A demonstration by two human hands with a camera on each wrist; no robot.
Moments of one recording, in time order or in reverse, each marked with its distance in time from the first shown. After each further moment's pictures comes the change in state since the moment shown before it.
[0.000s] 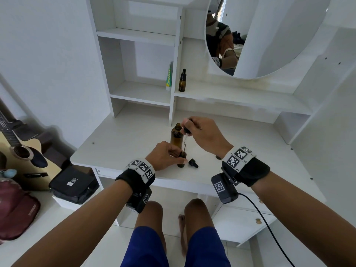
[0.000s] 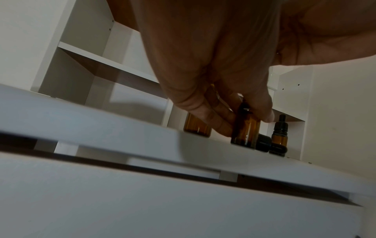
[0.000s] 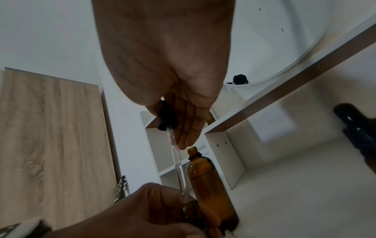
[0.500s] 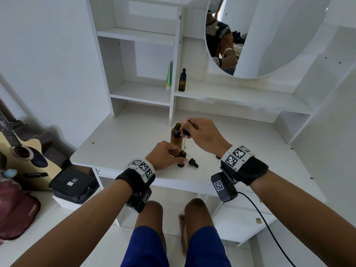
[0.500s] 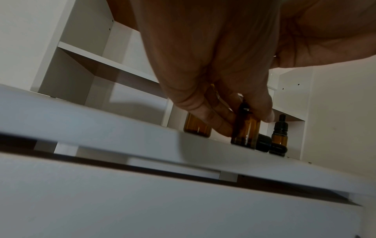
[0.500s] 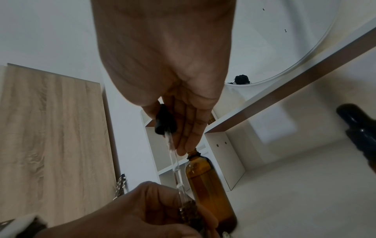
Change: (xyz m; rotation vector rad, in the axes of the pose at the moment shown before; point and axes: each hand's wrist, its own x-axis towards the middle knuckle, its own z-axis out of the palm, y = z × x) left_hand 0.000 0.000 0.000 0.018 -0.002 -0.001; right_hand -0.001 -0.003 0.001 -0.013 -0.033 0.001
